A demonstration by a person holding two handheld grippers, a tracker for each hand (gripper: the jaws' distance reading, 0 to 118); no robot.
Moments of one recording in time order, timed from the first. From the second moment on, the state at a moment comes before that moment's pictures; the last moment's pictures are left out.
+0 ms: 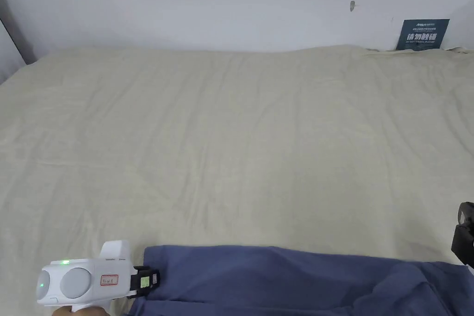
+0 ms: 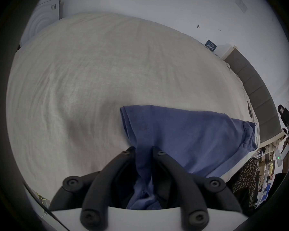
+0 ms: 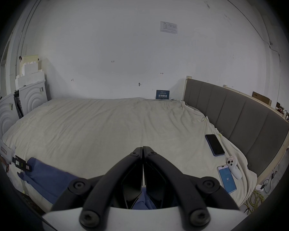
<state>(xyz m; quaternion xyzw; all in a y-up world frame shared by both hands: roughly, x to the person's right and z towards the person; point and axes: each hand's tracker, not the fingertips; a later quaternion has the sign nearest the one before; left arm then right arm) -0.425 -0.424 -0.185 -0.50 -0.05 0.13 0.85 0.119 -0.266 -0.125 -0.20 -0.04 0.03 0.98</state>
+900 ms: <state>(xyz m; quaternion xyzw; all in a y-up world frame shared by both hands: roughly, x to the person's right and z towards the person) -0.465 -0.327 -0.186 -0.50 0.04 0.13 0.86 0.150 -0.255 -0.114 -0.17 -0.04 0.01 0.98</state>
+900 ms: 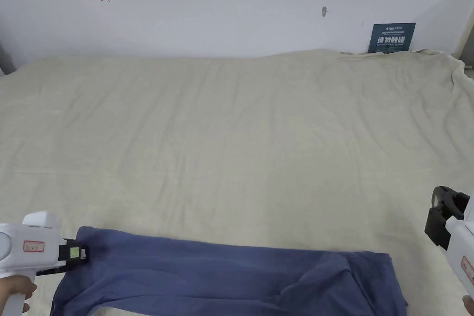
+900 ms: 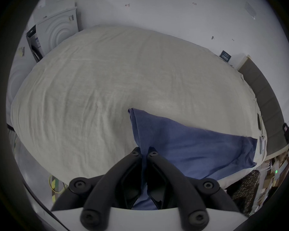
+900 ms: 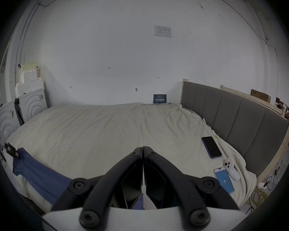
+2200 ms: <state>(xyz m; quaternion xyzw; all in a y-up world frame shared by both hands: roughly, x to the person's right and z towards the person) -0.148 -0.383 -0.242 -0.57 -0.19 0.12 0.79 0.196 -0.261 -0.081 -0.17 -0.07 -0.01 0.98</state>
